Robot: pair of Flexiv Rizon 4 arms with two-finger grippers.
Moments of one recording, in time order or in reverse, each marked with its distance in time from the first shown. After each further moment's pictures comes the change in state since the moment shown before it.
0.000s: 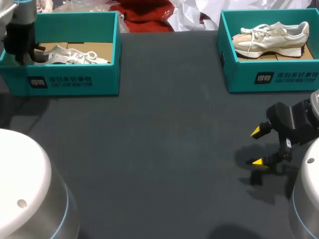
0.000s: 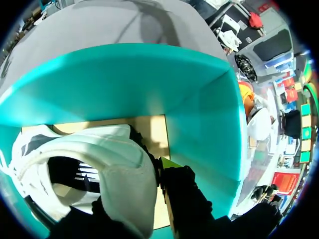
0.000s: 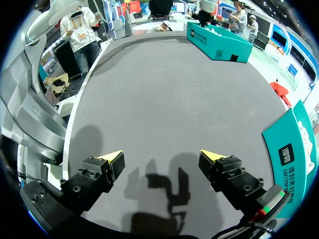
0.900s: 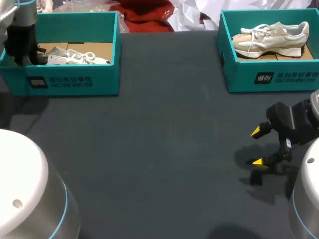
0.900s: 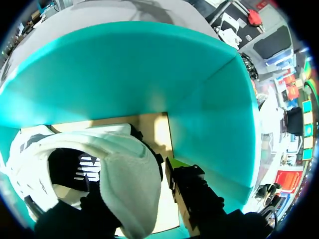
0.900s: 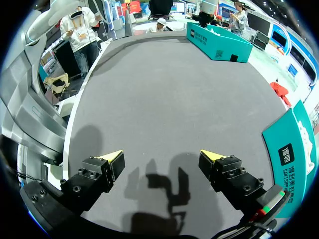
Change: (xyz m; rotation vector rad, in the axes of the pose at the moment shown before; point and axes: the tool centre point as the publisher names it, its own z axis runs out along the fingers) left arm -0.003 0.004 0.010 0.007 -0.023 0.019; right arm 0.000 0.000 0.000 0.000 0.000 0.000
